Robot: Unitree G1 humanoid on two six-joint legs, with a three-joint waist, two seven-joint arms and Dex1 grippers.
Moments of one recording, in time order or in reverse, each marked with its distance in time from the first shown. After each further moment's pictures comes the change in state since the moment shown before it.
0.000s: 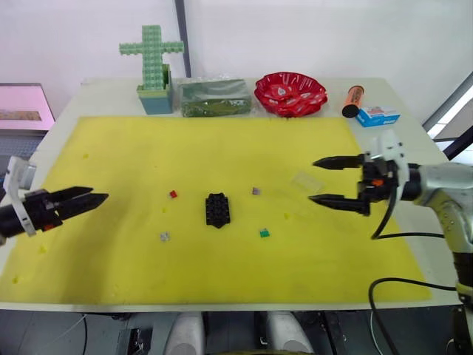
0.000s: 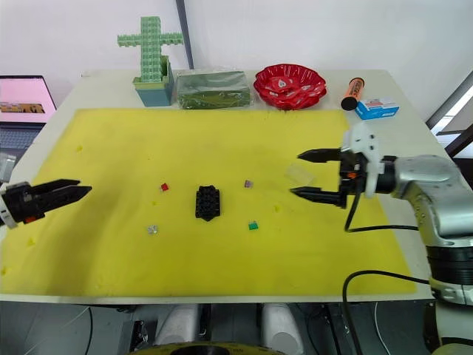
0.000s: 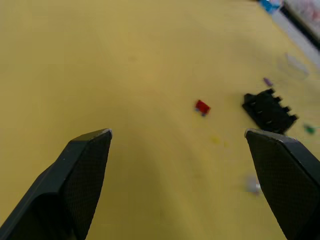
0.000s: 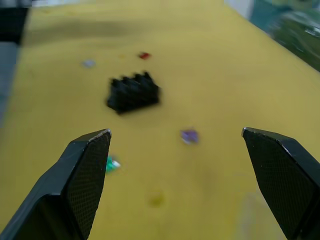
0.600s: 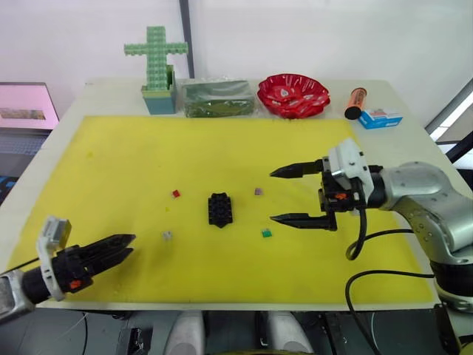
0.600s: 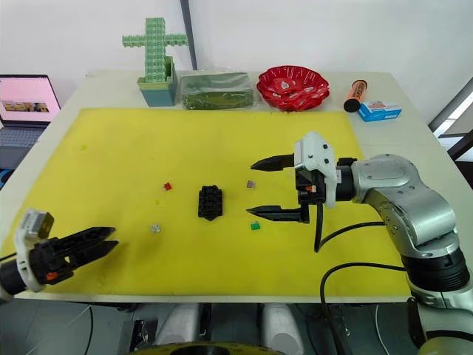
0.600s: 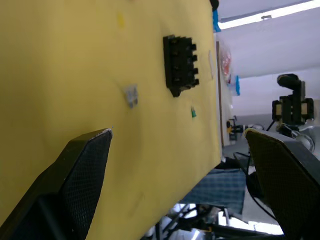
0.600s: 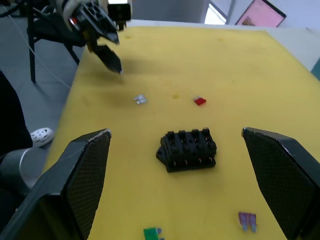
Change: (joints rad) left arm 0.299 -0.217 0.071 -0.109 -1.051 0.365 0.855; right arm -0.048 0.048 0.103 -0.240 0.079 0.098 -0.111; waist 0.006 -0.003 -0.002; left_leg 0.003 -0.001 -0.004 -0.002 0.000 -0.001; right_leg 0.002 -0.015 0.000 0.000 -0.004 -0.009
